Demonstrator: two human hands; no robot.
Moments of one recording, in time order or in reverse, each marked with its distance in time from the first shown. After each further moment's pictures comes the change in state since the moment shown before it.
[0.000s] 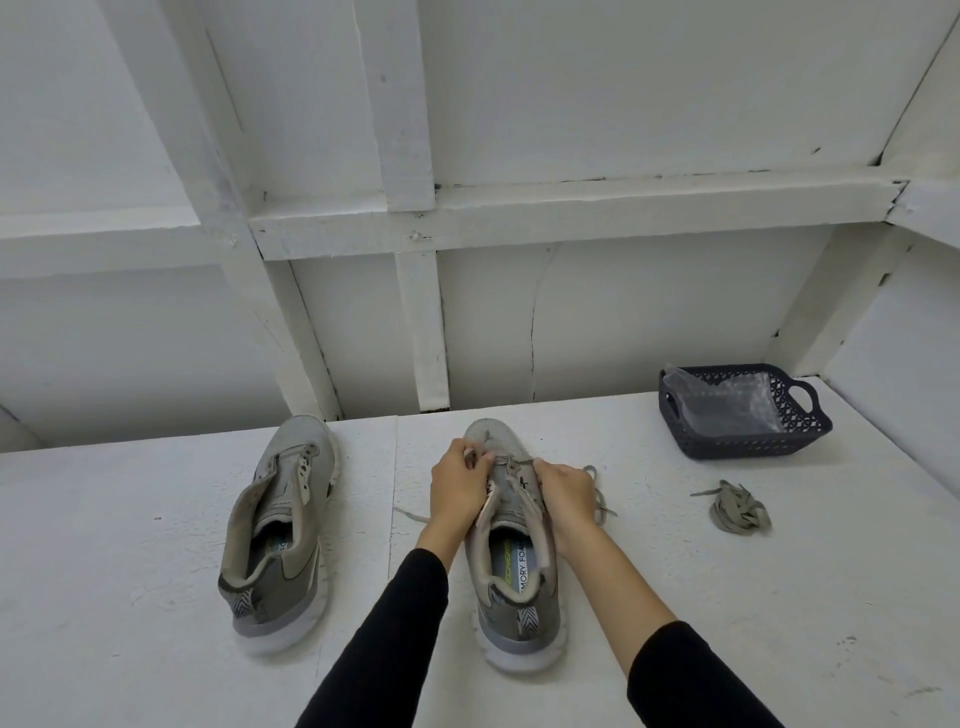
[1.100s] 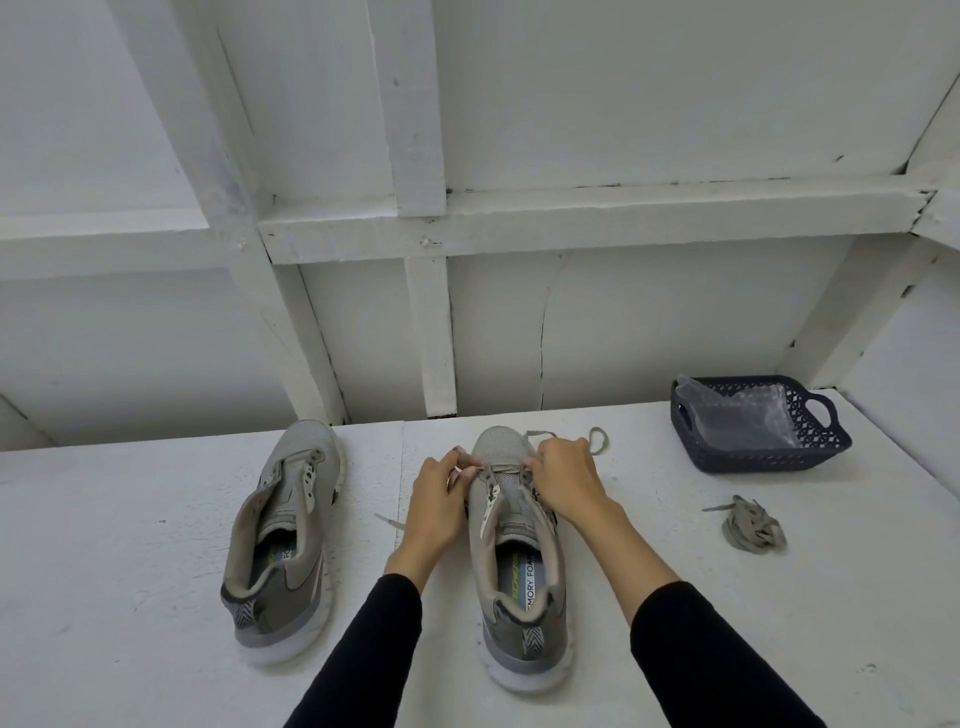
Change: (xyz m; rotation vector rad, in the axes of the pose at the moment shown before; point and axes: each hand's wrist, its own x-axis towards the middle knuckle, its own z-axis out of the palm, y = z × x) left_hand 0.008 -0.031 -0.026 0.087 -0.041 0.223; right_hand 0.024 -0.037 -0.001 -1.041 -0.151 -0.575
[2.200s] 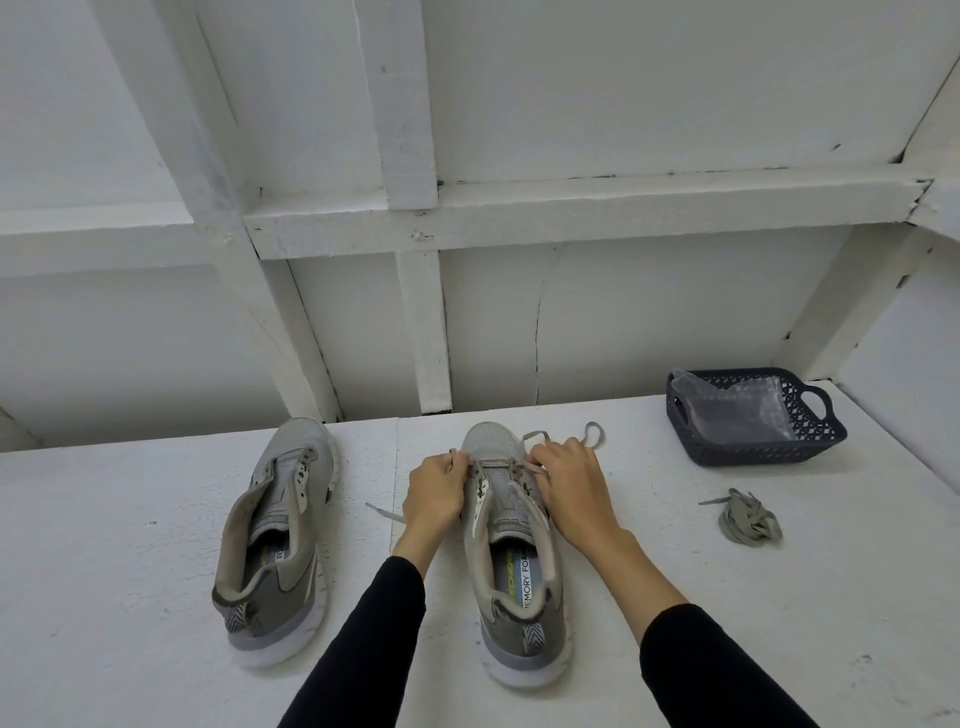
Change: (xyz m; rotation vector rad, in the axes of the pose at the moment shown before) left_hand 0.012 0.013 0.006 -0.018 0.017 -0.350; right_hand -0.010 0.032 0.028 0.009 0.314 -0.329
